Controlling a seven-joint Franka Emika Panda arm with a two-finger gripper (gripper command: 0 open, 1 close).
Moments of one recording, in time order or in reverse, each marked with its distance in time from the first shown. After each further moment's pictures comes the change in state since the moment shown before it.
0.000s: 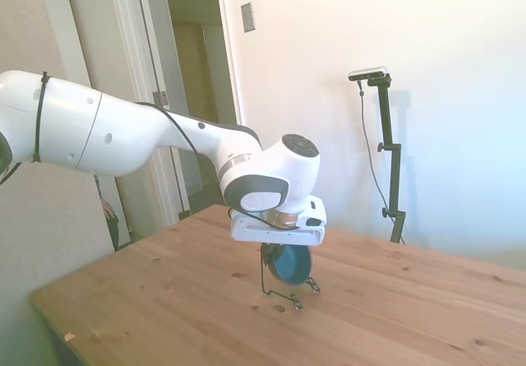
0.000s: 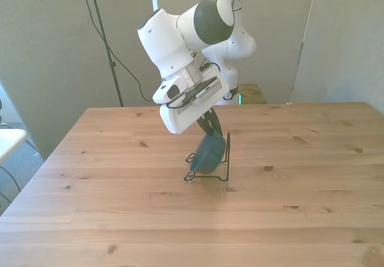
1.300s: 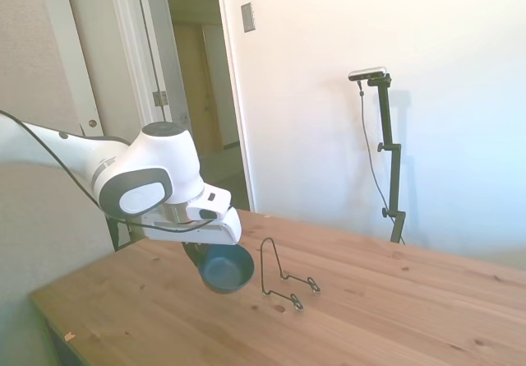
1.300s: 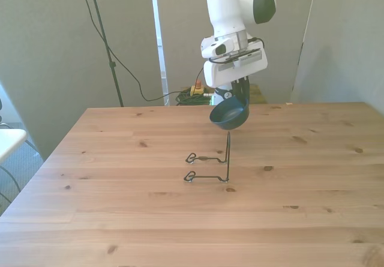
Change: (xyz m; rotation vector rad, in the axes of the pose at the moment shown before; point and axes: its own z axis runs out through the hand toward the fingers) arm -0.147 -0.127 0.016 -0.270 0.080 0.273
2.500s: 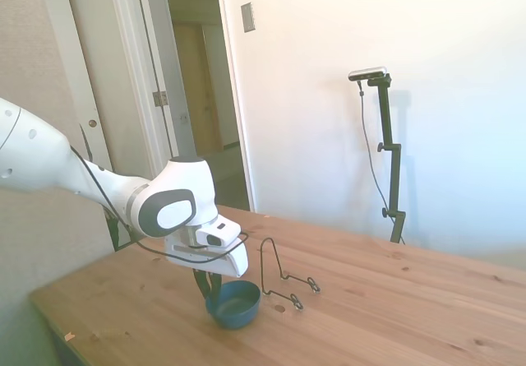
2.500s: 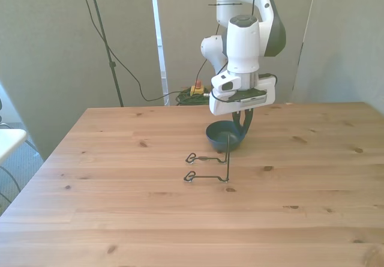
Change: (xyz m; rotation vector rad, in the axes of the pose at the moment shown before) arm 0.020 -0.017 0.091 -0.201 -0.102 0.202
